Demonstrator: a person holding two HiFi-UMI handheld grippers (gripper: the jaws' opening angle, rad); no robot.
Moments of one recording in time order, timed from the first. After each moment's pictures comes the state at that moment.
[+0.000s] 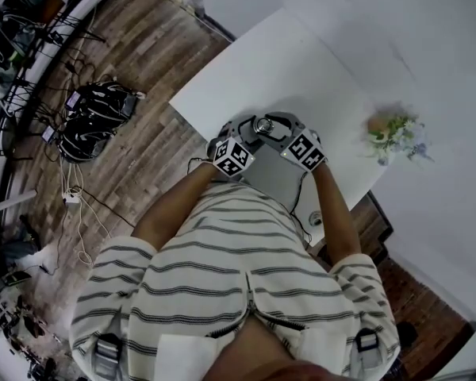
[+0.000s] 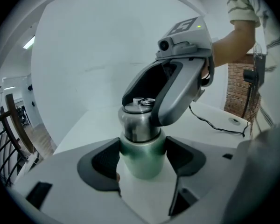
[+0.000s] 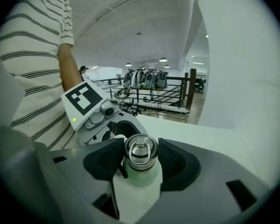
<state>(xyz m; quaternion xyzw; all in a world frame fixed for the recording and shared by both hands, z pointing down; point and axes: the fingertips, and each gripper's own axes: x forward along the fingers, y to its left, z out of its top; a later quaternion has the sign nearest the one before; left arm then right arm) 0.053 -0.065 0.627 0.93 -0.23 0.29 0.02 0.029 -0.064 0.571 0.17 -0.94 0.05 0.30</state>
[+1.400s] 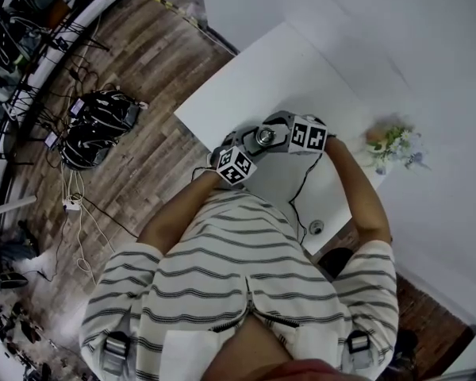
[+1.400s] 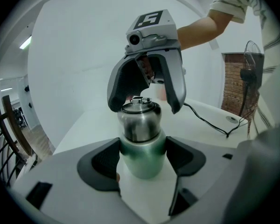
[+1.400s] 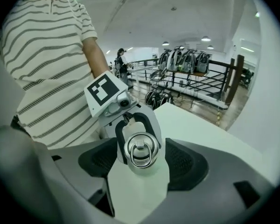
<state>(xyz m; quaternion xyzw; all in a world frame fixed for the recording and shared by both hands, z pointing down) 0.050 -0.066 0.628 0.93 -0.22 0.30 0.01 0.025 -0.056 0.575 -0.08 -0.91 0.02 0.41</state>
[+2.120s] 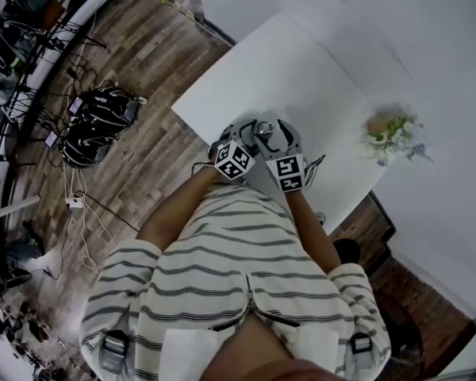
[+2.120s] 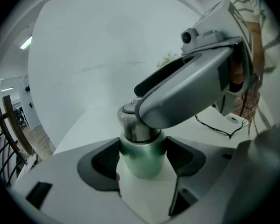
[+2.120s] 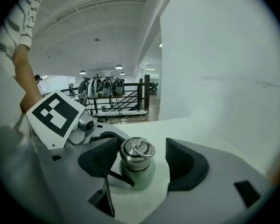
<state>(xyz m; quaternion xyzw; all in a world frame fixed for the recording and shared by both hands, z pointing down) 0.052 -0.066 0.629 0.93 -0.22 0.30 0.02 0.042 -0.073 0.562 0.45 -0.85 0.12 0.23</state>
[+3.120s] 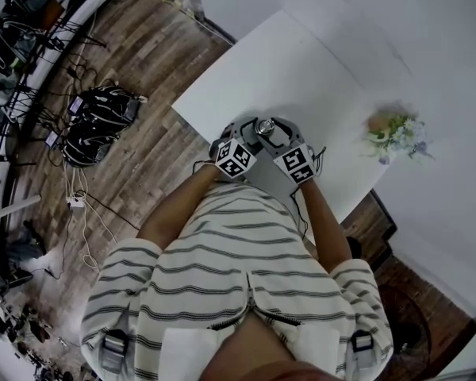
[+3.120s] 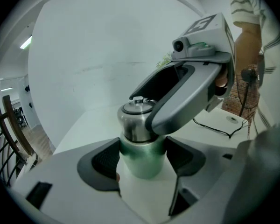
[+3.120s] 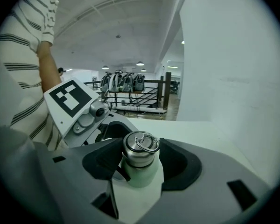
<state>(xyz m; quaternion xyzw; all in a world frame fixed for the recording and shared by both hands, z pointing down) 0.053 -0.066 0.630 0.93 -0.22 0.30 0.01 0.034 -0.068 0.576 0.32 -0.90 0.07 0.27</state>
